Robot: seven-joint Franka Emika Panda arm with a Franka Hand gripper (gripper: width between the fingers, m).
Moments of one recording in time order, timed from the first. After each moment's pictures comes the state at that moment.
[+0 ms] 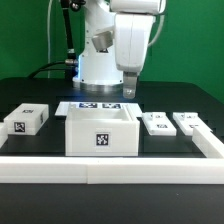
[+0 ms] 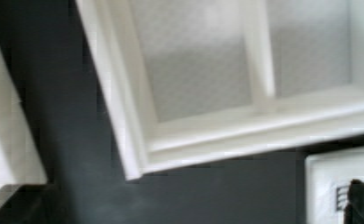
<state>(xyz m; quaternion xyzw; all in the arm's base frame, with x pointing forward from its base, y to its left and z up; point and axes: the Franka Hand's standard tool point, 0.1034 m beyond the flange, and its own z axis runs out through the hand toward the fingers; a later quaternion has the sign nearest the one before) 0.531 0.014 0.099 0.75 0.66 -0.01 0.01</state>
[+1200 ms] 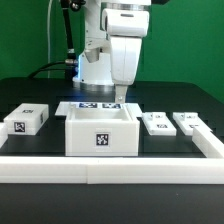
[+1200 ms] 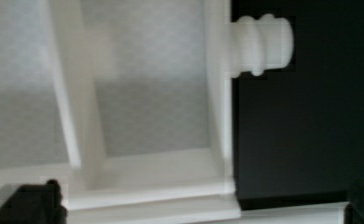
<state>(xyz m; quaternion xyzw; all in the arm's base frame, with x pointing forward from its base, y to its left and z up) 0.446 0.008 0.069 0.72 0.69 -0.03 -0.01</state>
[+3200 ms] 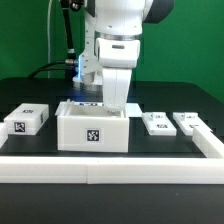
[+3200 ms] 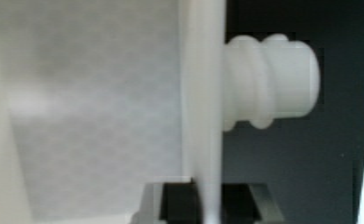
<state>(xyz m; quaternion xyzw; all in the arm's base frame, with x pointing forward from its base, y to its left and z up) 0.425 0.000 0.027 0.73 0.68 -0.05 -0.04</state>
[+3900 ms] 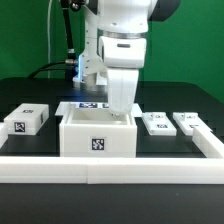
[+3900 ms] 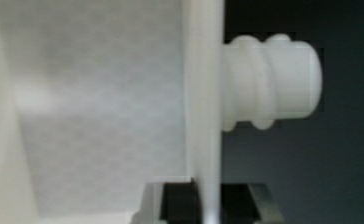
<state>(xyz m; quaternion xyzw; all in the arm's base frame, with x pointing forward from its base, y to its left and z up) 0.485 0.016 0.033 0.72 0.70 -0.05 -0.04</state>
